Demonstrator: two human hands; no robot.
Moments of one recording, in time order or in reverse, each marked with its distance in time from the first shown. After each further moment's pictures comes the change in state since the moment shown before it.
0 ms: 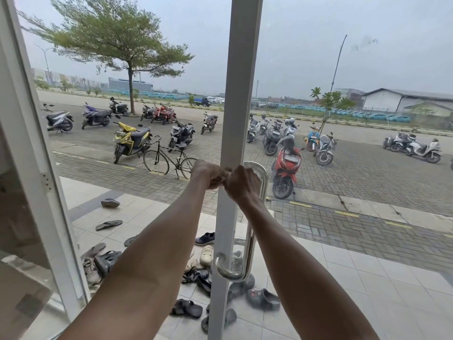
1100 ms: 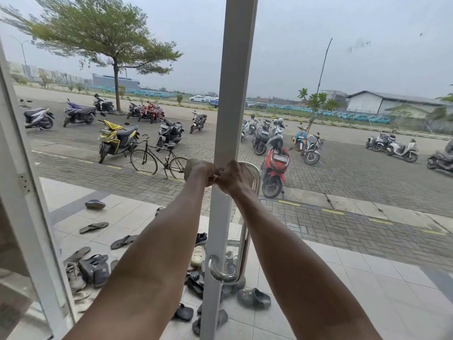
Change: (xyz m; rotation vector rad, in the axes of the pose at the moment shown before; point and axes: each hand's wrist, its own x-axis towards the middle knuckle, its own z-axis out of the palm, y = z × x) left_hand 0.038 0.003 0.008 0.024 -0.010 -0.031; right_hand 0.022 -0.012 0.002 -0.053 -0.079 0.120
